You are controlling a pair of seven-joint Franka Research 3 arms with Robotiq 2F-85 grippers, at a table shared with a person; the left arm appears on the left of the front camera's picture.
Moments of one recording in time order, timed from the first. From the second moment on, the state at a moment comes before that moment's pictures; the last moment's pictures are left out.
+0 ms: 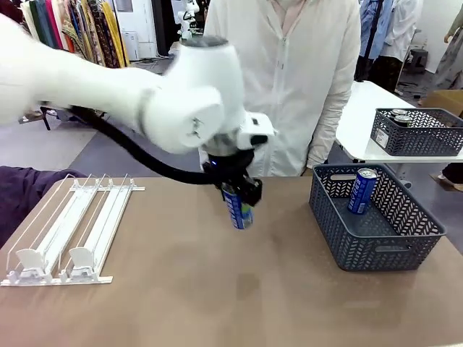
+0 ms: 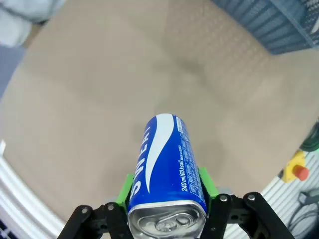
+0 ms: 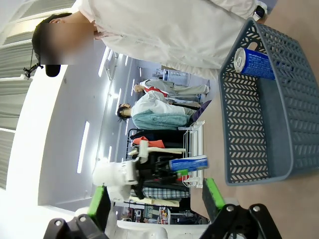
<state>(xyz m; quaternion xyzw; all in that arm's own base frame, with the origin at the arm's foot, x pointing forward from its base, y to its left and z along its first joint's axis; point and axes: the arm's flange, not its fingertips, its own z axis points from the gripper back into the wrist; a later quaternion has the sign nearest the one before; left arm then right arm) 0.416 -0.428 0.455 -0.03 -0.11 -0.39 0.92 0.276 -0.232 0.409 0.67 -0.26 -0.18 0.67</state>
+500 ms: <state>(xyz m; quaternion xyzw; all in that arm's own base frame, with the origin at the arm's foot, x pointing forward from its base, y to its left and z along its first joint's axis) 0.473 -0.471 0.378 0.06 -0.05 -0.40 0.91 0.276 -0.232 0.409 0.67 -0.26 -0.18 0.67</state>
